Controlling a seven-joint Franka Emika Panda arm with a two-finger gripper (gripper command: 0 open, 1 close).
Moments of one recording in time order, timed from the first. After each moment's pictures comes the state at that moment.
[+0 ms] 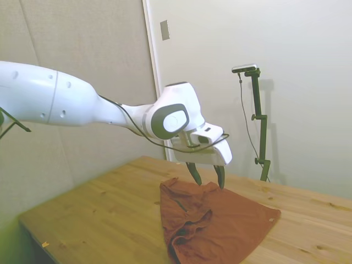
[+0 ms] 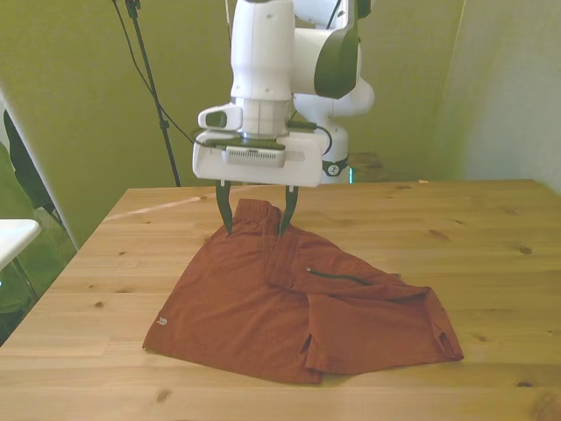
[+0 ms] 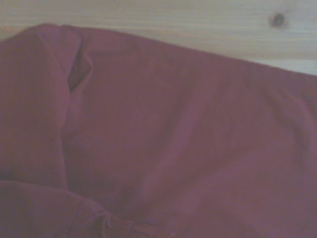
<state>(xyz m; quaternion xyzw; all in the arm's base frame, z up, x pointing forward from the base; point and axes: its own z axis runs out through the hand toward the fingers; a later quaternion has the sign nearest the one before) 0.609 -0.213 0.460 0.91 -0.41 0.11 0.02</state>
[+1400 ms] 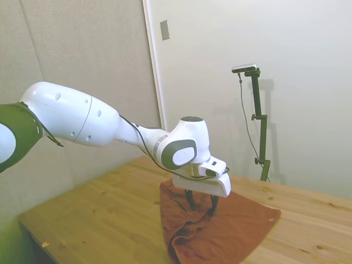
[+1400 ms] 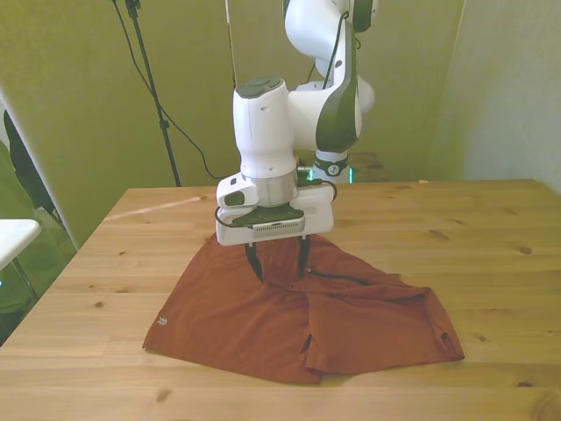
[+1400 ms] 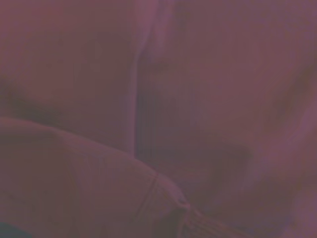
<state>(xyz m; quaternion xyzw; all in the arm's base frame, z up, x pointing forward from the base) 0.616 -0.198 0.367 0.94 -0.34 0.05 -0.03</state>
